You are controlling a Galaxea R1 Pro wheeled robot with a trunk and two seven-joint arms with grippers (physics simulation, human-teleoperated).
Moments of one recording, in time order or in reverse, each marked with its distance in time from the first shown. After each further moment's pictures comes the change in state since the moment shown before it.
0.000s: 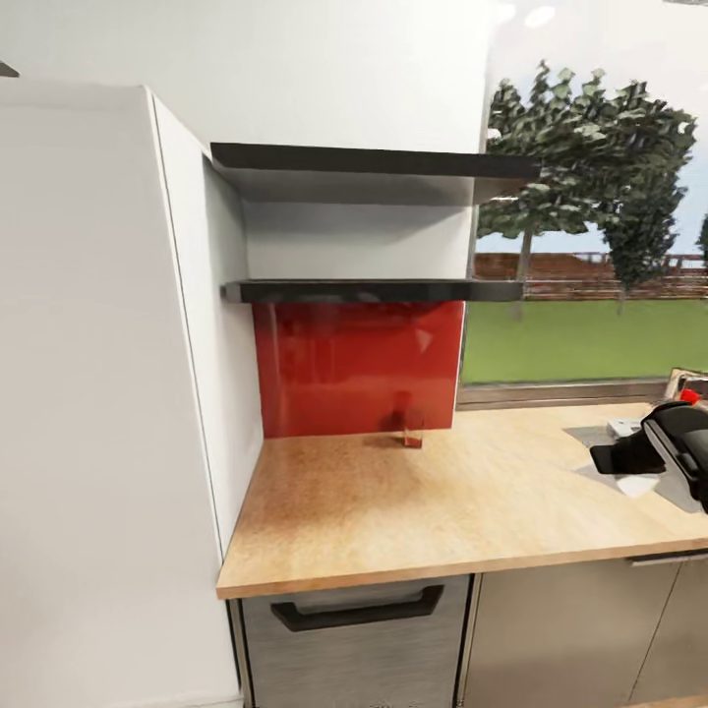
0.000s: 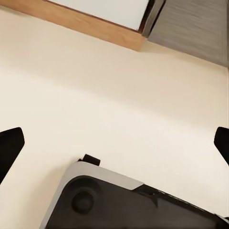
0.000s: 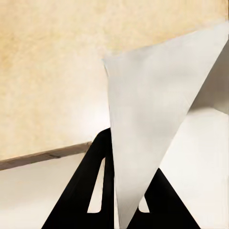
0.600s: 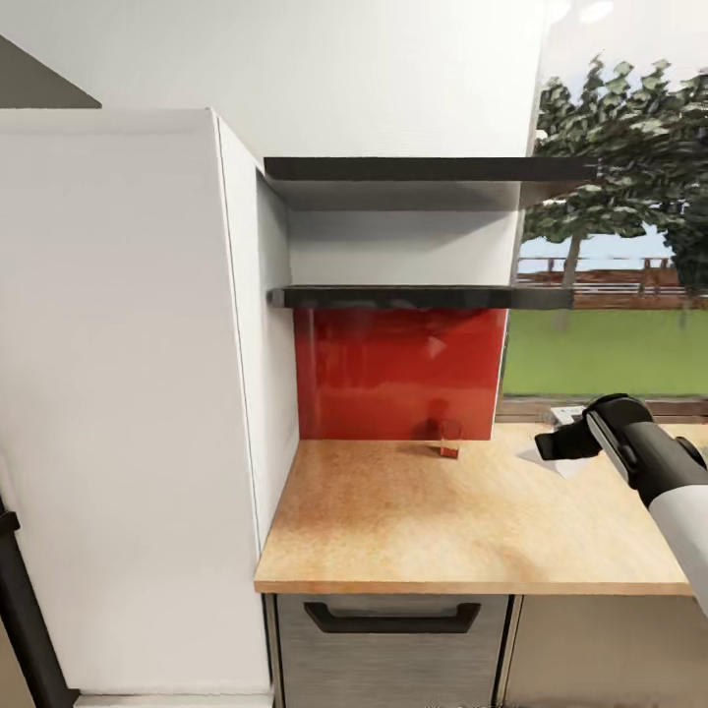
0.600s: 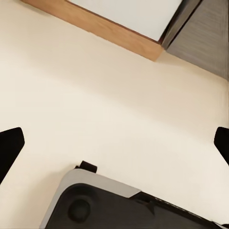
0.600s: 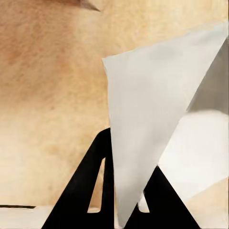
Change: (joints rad) left arm 0.000 0.001 0.001 -0.007 0.002 0.000 0.000; right arm 0.000 0.145 -0.001 -0.073 0.000 0.000 -0.003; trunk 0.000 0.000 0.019
